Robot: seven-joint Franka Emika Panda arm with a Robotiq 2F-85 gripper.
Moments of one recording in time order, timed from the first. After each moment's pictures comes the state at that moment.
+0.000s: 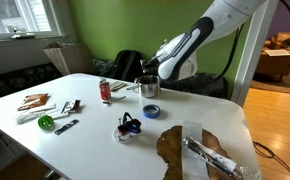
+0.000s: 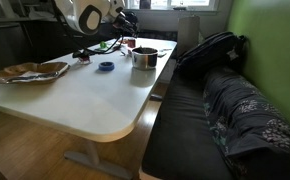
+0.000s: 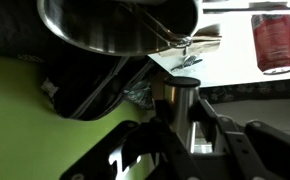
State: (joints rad) arm 0.29 0.82 -0.15 -1.70 0.28 3.58 -0.04
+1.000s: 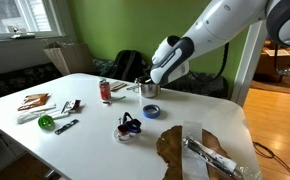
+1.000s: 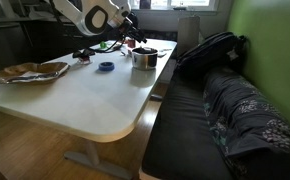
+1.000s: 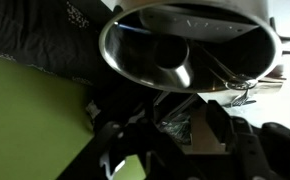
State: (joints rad) arm 0.66 1.06 -0.68 -1.52 0.58 3.21 0.04
